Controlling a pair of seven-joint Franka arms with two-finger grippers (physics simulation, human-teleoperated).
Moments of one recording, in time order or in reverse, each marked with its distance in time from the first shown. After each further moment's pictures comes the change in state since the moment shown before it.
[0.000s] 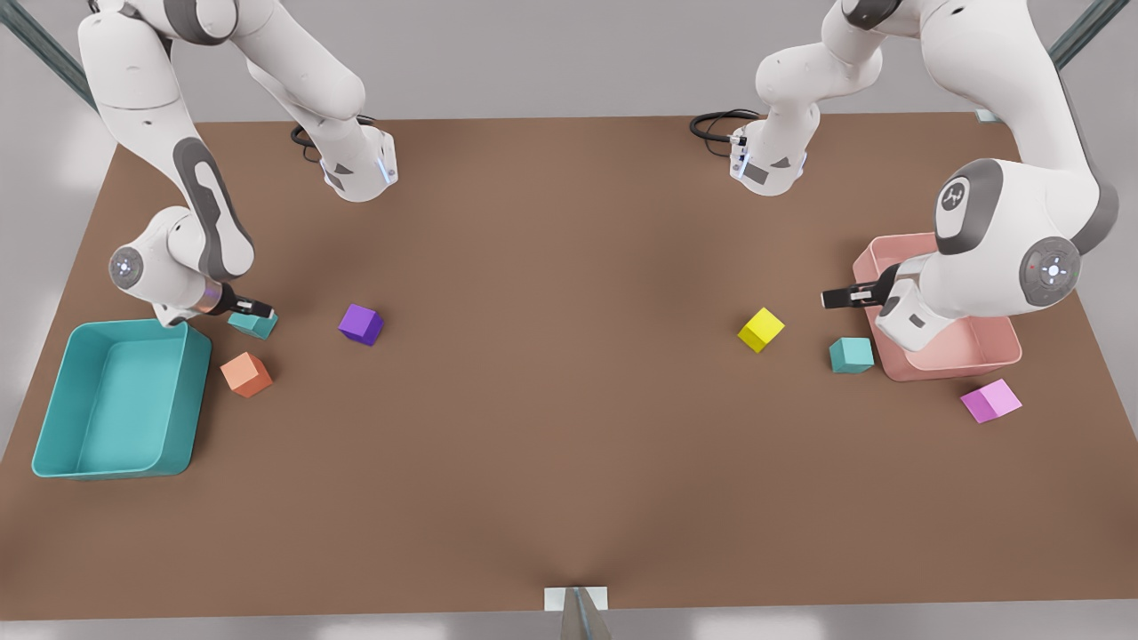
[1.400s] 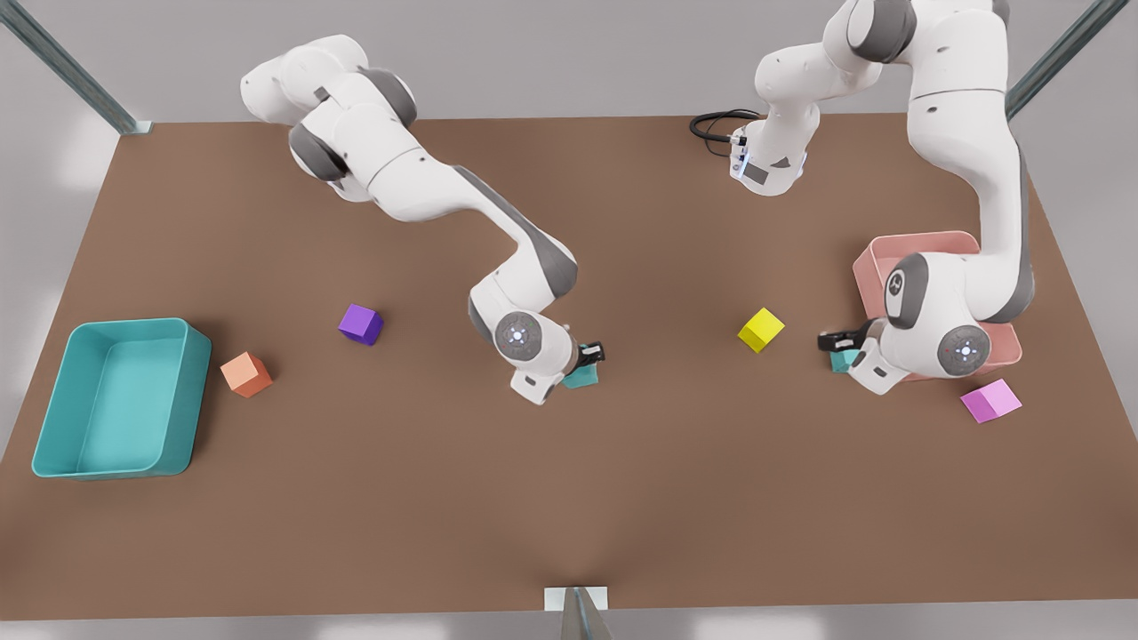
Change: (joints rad) left arm -0.035 0.117 0.155 -0.343 0.172 0.397 0.098; right arm 1.111 0.689 0.072 1.387 0.204 -0.463 0.642
